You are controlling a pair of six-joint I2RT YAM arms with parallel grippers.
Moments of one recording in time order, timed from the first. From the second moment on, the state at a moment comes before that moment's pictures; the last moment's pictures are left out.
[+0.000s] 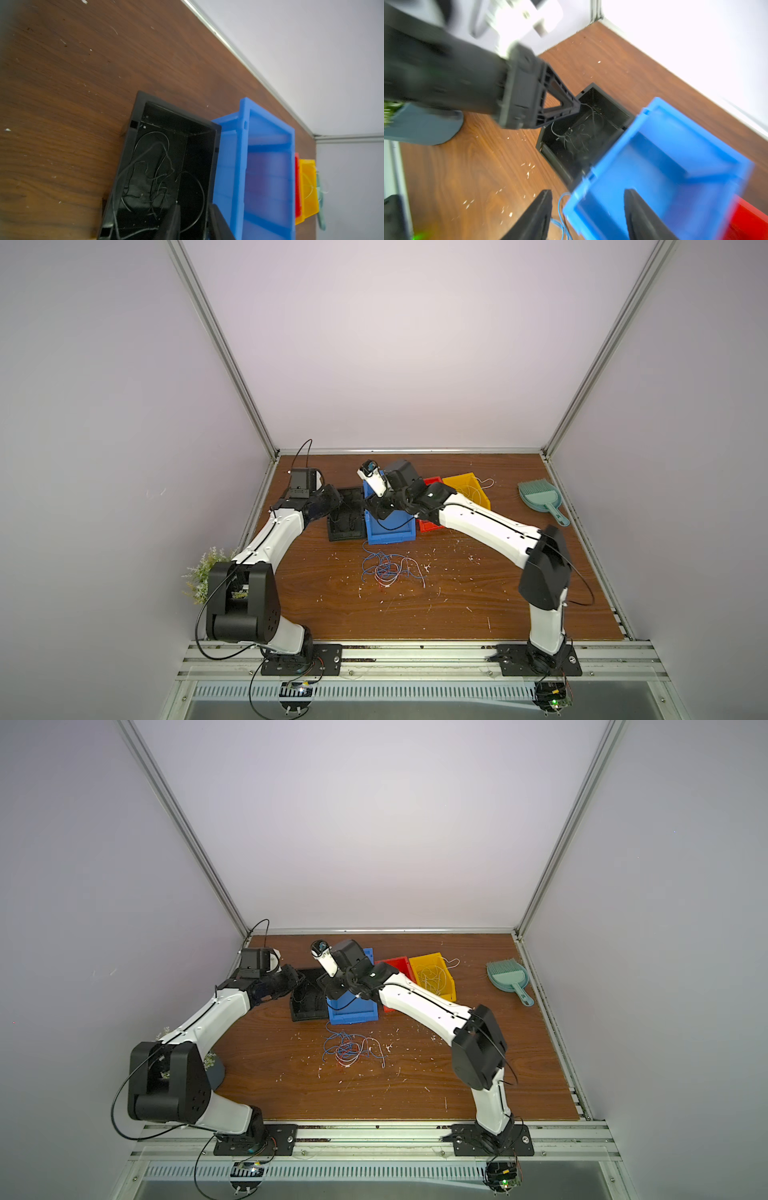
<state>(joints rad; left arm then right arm) -0.06 1.50 1.05 -0.34 0.27 -0.59 0.89 1.85 1.72 -0.43 0.02 0.02</state>
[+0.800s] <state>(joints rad) -0.24 1.68 1.07 -0.48 -0.09 -0.47 0.82 1.42 1.29 -0.36 0.07 0.07</state>
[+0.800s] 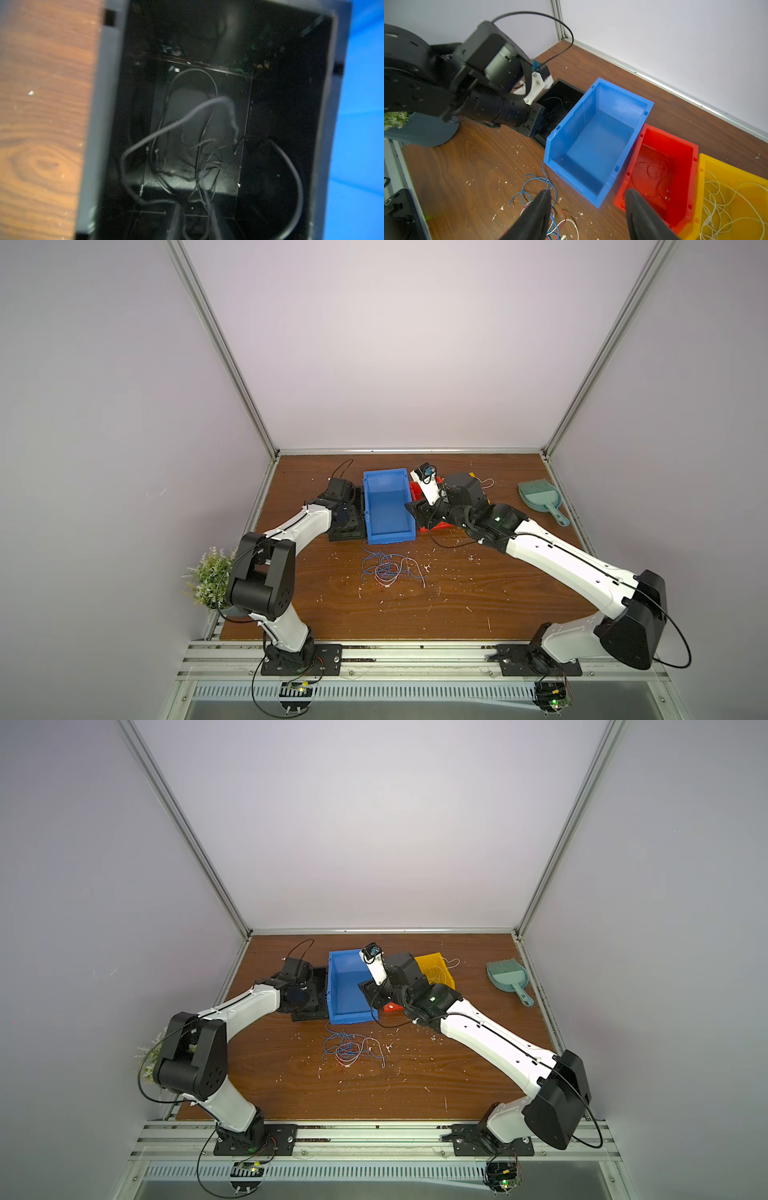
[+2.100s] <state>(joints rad) -0.36 1.06 0.65 -0.52 0.19 -0.54 0.82 1.44 0.86 -0.26 -0.21 0.21</state>
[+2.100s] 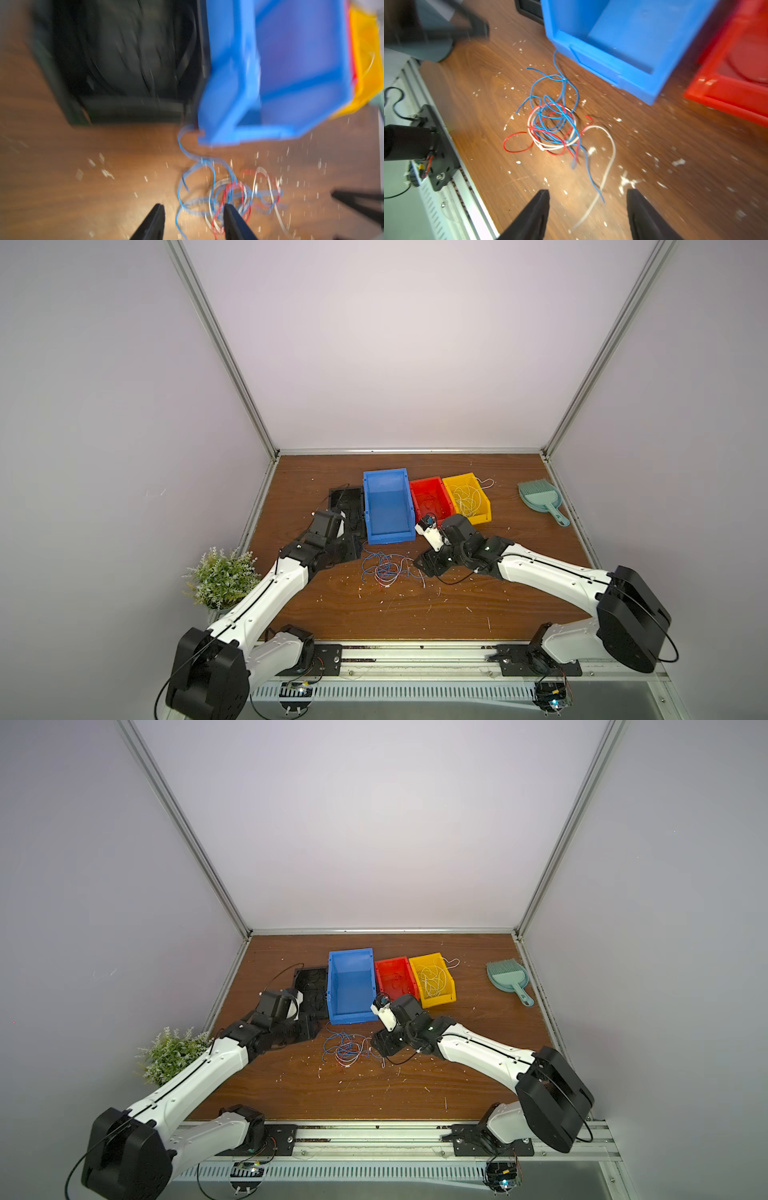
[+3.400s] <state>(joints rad) -0.54 1.26 0.48 -0.22 0.20 -0.66 0.89 1.30 0.84 -0.02 -0.27 0.07</state>
